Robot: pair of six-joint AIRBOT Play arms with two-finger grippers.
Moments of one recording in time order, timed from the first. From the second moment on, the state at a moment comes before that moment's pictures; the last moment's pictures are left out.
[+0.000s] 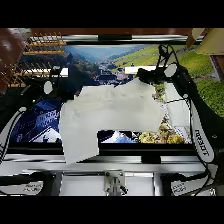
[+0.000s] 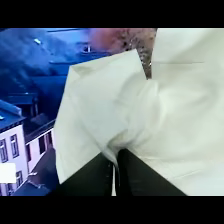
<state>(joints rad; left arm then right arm) -0.23 -1.49 1.26 1.66 -0.96 -1.75 0.14 -1.65 1.50 -1.11 0.77 1.59</state>
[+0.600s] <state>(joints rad) 0.23 -1.54 1.49 1.33 -1.46 -1.47 -0.13 -1.50 1.51 -1.22 1.36 1.52</state>
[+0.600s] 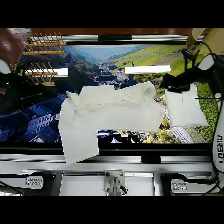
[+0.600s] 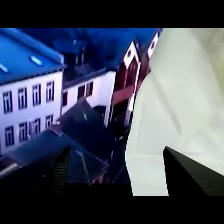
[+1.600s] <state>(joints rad) 0.24 -1.57 0.99 0.95 -1.24 -1.24 -0.26 -1.39 1.11 -1.19 1.48 1.49</state>
